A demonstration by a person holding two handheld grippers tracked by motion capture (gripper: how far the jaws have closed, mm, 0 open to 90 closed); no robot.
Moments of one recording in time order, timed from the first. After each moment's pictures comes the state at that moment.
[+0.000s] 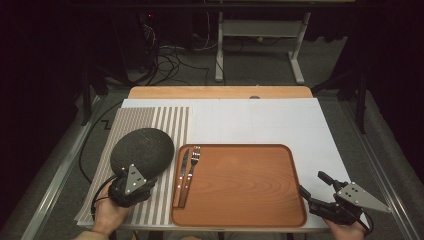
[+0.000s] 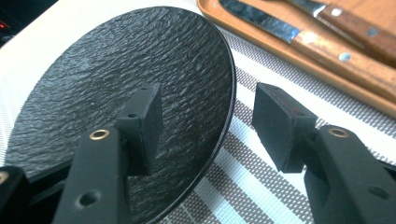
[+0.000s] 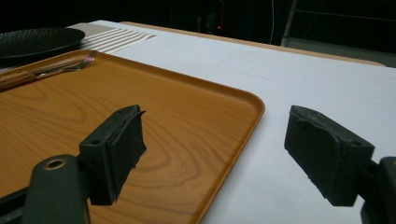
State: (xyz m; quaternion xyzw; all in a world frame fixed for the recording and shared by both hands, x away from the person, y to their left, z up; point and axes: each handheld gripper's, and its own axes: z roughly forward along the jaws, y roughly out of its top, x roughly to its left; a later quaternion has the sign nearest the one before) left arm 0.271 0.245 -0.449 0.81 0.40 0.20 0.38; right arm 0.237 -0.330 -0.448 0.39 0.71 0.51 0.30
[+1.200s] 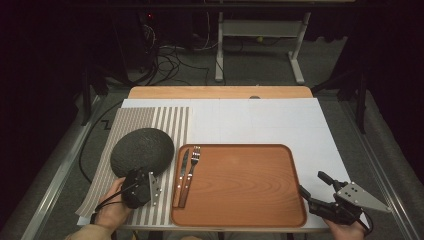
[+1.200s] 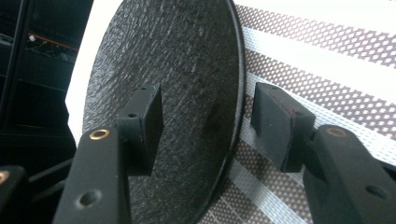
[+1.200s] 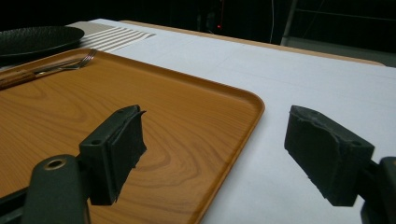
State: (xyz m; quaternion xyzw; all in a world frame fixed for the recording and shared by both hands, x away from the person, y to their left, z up) left arm 0.264 0.204 -0.468 0.88 0.24 0.39 0.15; right arm 0.238 -0.330 -0.448 0.39 0.71 0.51 0.30
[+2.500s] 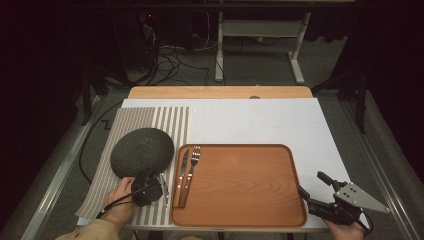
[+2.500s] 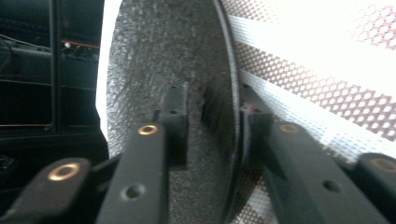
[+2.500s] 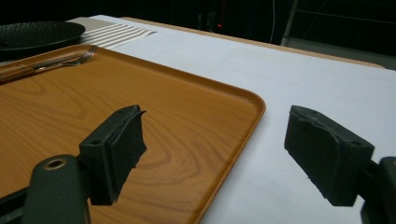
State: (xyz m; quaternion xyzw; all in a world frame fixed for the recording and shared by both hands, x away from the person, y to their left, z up) left arm 0.283 0.188 -0.487 0.86 0.18 0.47 0.05; right arm 0.238 -0.328 -0.448 0.39 0.71 0.50 0.30
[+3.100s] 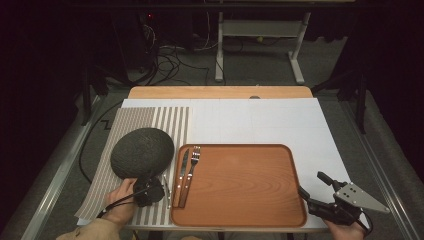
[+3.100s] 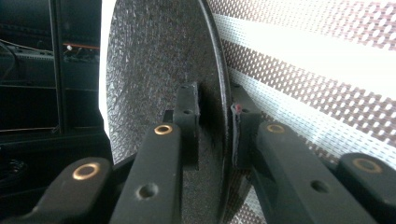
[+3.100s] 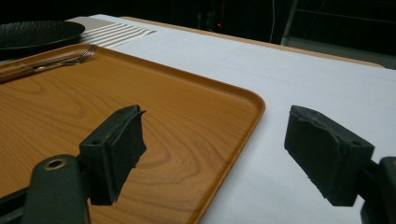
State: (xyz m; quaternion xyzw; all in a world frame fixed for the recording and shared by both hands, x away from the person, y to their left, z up) left arm 0.282 0.176 -0.493 0.88 0.16 0.46 0.00; right arm 0.237 -0.328 -0.448 0.39 0.71 0.50 0.30
